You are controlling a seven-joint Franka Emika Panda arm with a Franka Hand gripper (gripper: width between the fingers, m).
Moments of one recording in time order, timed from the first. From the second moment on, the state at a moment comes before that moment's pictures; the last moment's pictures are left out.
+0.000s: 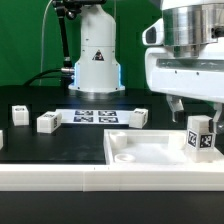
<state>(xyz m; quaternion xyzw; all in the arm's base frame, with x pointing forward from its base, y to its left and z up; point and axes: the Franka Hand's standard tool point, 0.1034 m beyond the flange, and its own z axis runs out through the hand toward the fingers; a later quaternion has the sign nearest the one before) 0.622 0.113 0.079 -0.87 0.49 0.00 0.06</state>
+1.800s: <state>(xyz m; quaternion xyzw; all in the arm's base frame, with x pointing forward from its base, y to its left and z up) 0.622 0.119 0.073 -1.00 0.02 -0.02 0.02</state>
